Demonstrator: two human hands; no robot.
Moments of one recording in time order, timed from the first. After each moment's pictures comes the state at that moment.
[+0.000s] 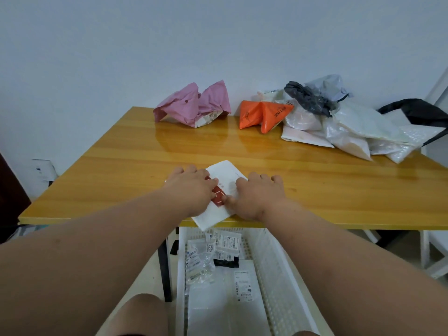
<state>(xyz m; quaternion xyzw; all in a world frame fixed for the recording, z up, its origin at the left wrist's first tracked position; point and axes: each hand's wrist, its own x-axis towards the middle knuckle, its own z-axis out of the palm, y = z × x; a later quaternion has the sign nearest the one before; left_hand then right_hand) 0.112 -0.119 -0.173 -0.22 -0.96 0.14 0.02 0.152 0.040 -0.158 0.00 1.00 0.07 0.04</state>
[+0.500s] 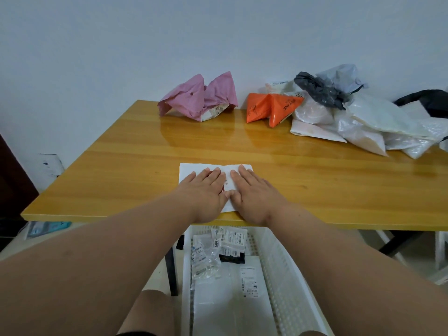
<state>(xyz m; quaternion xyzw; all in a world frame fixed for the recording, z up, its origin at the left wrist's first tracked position) 0.115 -0.116 -0.194 -0.23 -0.97 0.01 -0.08 0.137 0.047 -0.193 -0.10 0.99 -0.06 0.06</state>
